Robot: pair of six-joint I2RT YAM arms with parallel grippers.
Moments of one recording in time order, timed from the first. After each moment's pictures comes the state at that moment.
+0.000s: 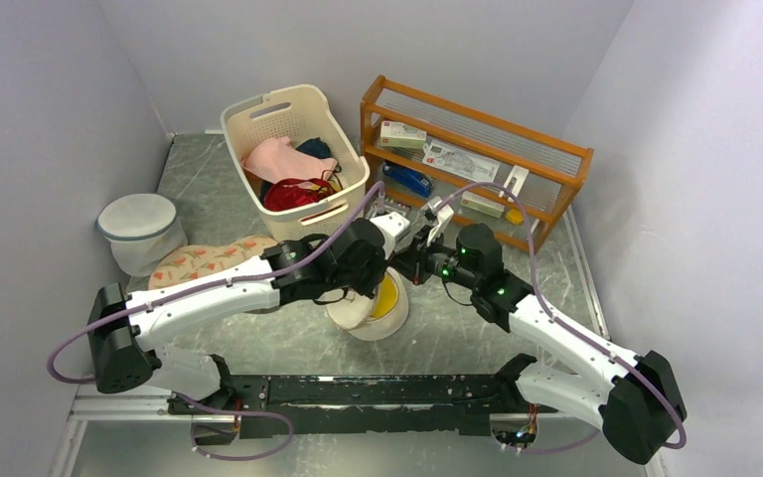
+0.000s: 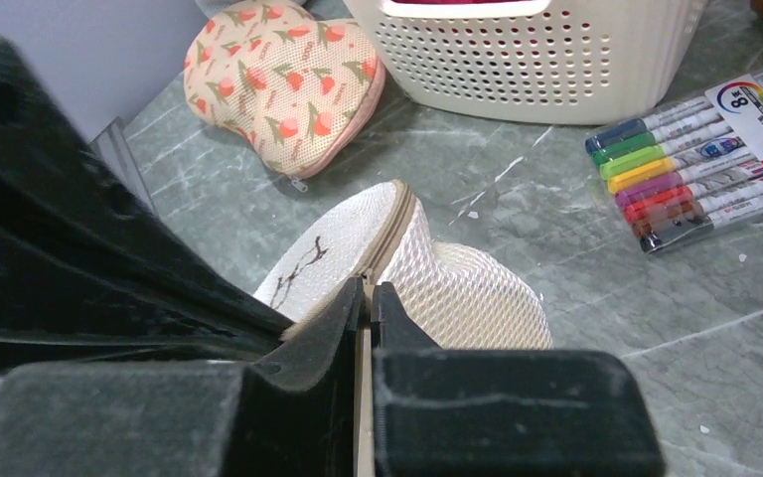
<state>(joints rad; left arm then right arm) -1.12 1.40 1.21 -0.54 -0.20 -0.32 0.64 1.00 0.58 0.18 -0.37 0.32</state>
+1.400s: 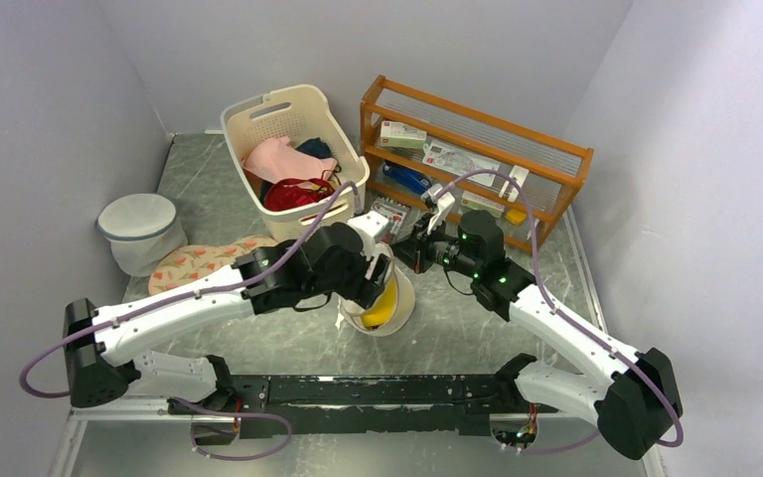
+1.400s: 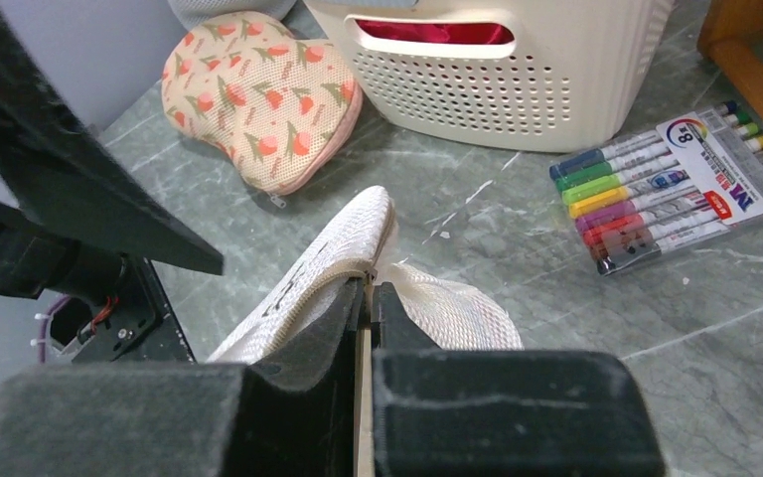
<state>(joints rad) -1.12 1.23 1.14 -0.59 -0.23 -0.37 0.60 1.04 0.68 0.11 -0.38 0.25</state>
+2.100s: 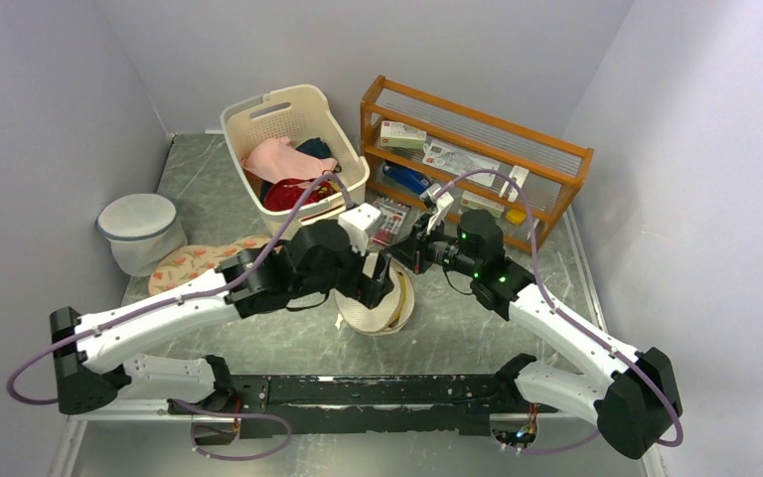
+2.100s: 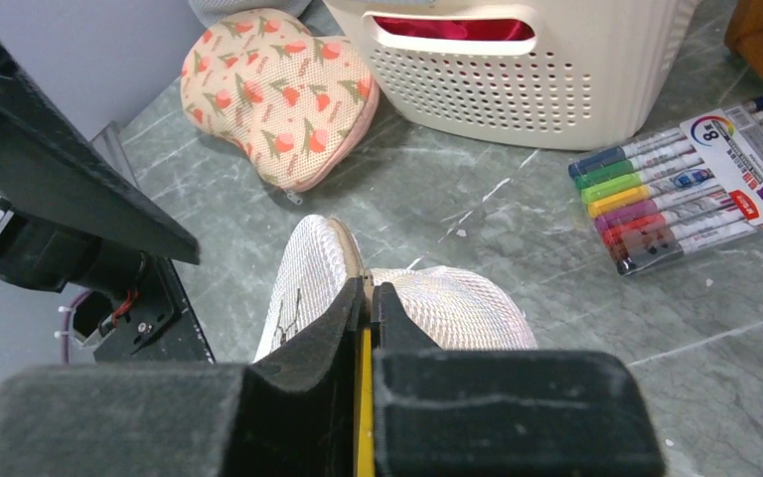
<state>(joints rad) -1.12 1.22 1.17 -0.51 -0.19 -0.40 0.60 1.04 0.68 0.10 -0.41 0.27</state>
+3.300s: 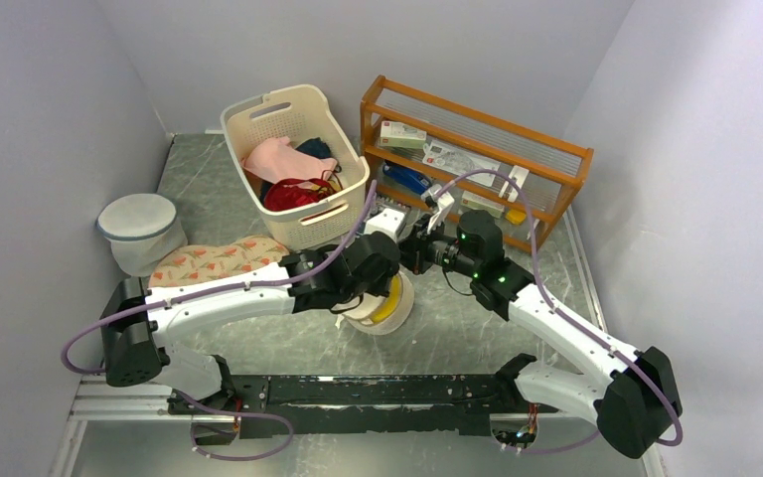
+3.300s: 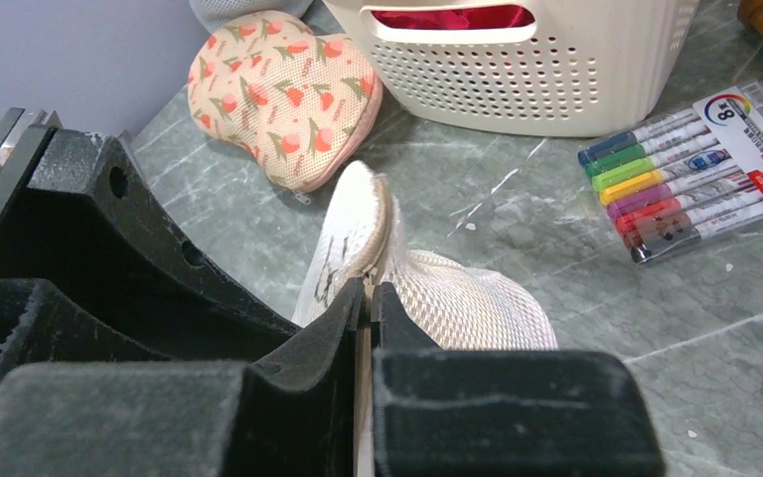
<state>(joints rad) -1.18 1.45 1.20 -0.47 -0.43 -0.57 0.60 1.04 0.68 0.10 -0.40 0.33</state>
